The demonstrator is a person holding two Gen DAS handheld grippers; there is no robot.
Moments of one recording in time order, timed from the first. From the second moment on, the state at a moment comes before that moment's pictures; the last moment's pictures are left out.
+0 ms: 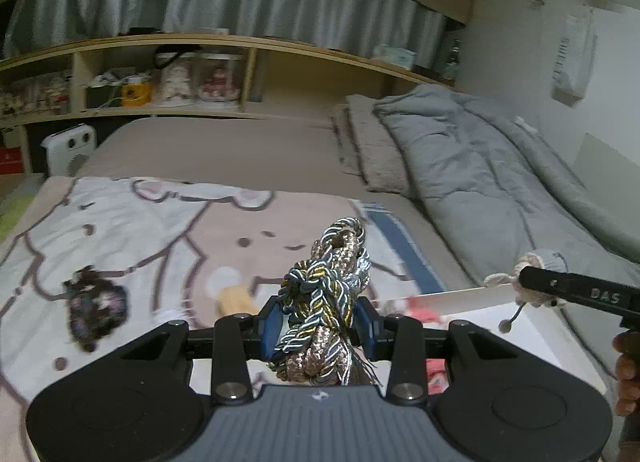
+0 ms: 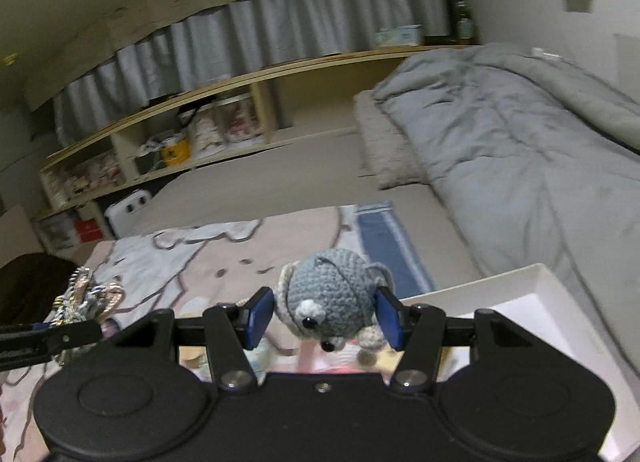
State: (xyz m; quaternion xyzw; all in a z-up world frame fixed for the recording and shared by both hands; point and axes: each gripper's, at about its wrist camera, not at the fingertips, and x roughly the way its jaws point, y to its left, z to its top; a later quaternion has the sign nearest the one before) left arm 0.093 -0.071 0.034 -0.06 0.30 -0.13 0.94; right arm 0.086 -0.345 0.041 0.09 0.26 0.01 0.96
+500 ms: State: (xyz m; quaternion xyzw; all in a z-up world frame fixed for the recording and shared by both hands) left arm 0.106 -0.180 0.018 -0.05 0.34 -0.22 0.91; right arm 0.089 -0.411 0.016 0.11 0.30 -0.05 0.95
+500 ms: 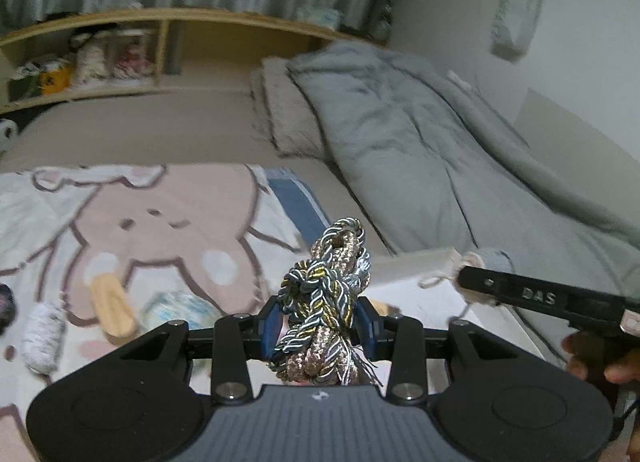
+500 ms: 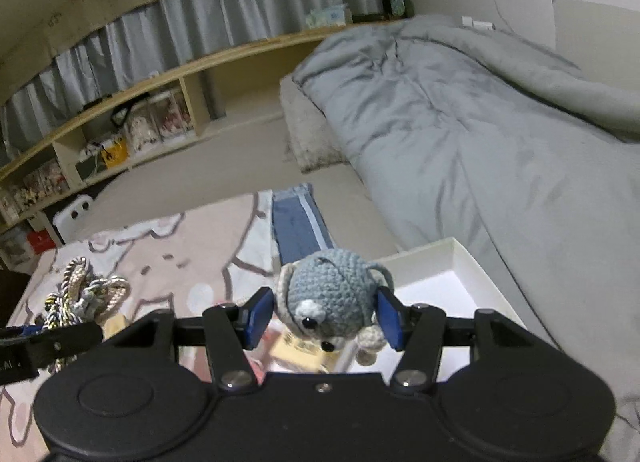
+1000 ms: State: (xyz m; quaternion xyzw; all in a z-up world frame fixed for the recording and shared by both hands) left arm 0.088 -0.204 -0.046 -0.09 0.46 -0.18 0.87; right arm 0.088 -0.408 -0.023 0.09 0.41 0.02 0.91
